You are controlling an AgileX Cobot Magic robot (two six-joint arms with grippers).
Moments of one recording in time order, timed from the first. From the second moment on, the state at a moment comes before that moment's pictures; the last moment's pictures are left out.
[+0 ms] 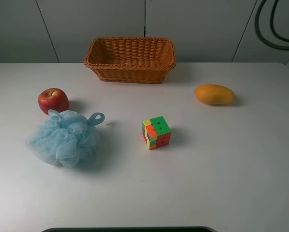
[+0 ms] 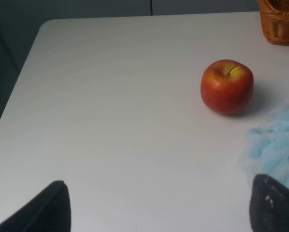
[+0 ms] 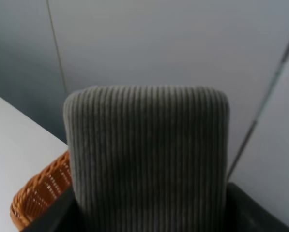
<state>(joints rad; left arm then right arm) -0.02 0.00 -0.51 0.09 1.09 -0.07 0.44 1.96 -1.81 0.36 0.51 -0.48</state>
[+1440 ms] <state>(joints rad) -0.02 0.00 -0.51 0.09 1.09 -0.07 0.49 2.42 -2.14 0.40 0.57 -0.48</state>
